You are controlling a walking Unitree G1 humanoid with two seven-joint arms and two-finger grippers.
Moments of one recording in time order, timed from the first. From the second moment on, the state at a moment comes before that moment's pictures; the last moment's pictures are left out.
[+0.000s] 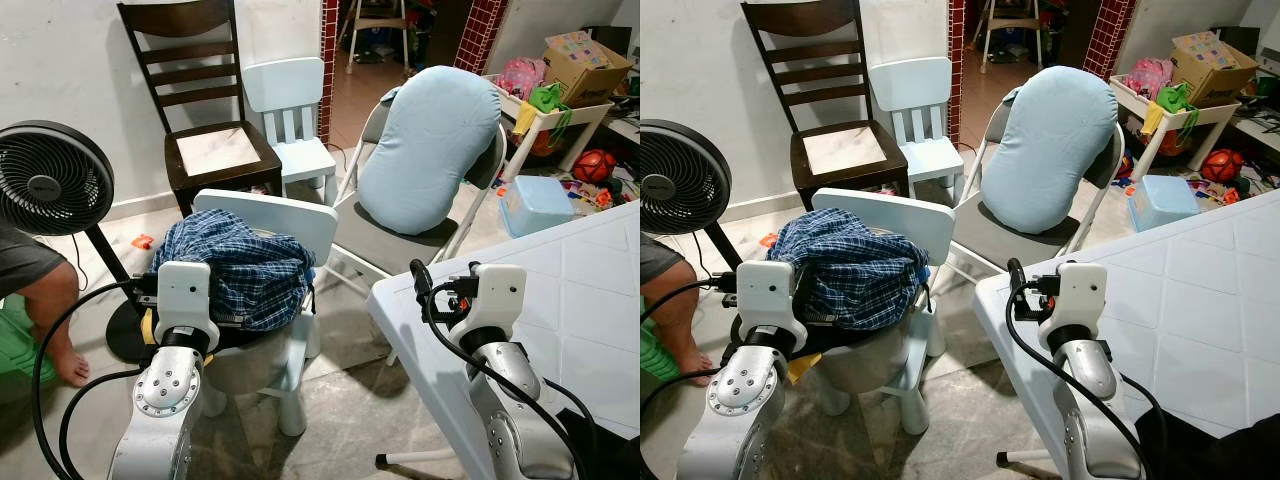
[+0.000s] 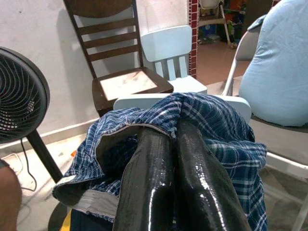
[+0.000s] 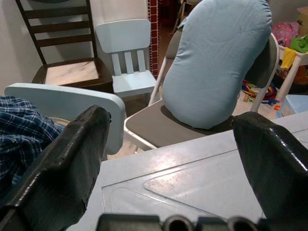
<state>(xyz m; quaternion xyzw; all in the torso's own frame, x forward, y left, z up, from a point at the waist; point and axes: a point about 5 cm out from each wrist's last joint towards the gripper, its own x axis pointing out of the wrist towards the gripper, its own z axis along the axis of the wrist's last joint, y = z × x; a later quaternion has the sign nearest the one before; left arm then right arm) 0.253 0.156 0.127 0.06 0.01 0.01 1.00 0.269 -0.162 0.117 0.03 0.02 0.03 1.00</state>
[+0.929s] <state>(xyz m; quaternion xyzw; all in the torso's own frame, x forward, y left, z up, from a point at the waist) 0.252 0.152 0.124 0.00 0.02 0.01 1.00 0.268 -0.161 0.114 0.01 0.03 0.03 1.00</state>
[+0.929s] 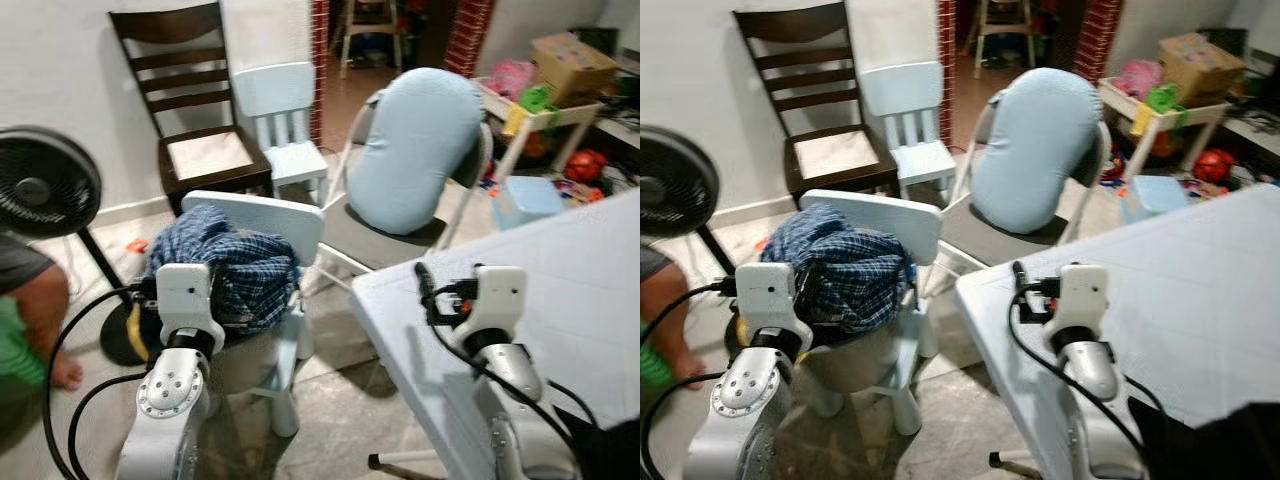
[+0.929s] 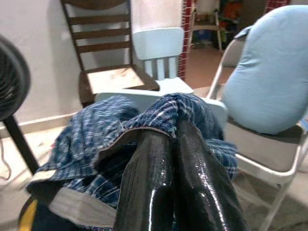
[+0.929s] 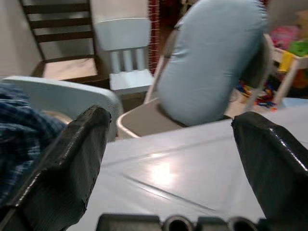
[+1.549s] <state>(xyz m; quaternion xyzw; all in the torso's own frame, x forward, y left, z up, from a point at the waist) 0.250 0.147 0.119 0.00 0.03 -0.01 1.00 0.267 -0.163 0.111 0.00 0.03 0.03 1.00</state>
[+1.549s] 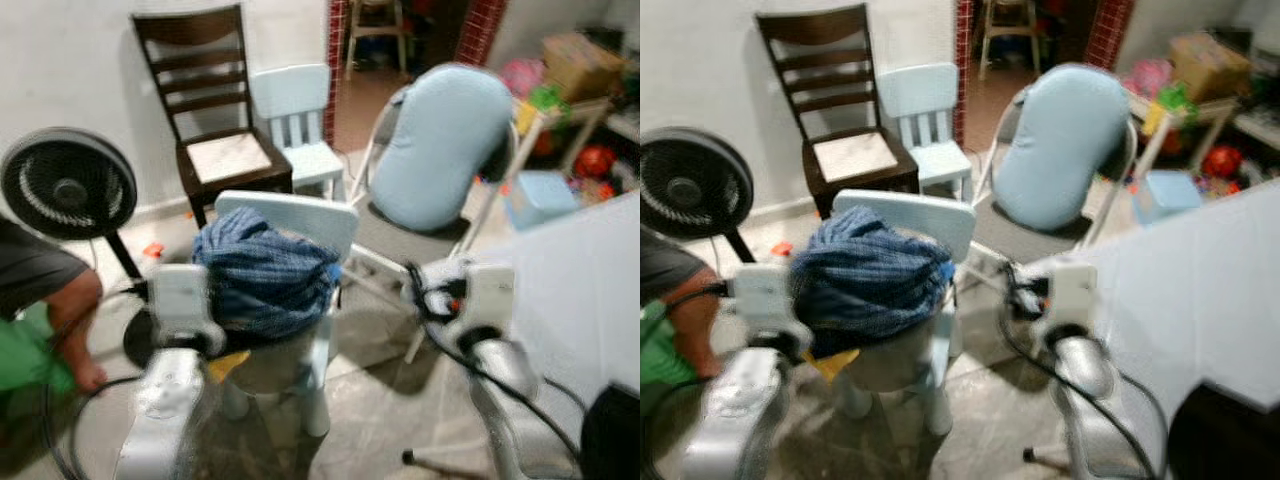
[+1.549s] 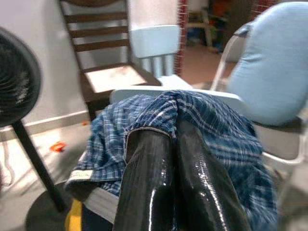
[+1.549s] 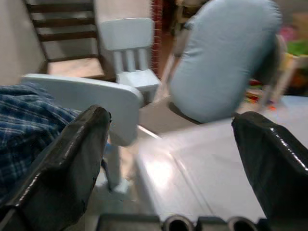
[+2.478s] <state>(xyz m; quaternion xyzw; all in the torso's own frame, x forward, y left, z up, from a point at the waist) 0.256 0.141 0.128 -0.03 0.01 -0.04 1.00 0.275 -0.161 0.117 0.00 0.02 0.03 1.00</state>
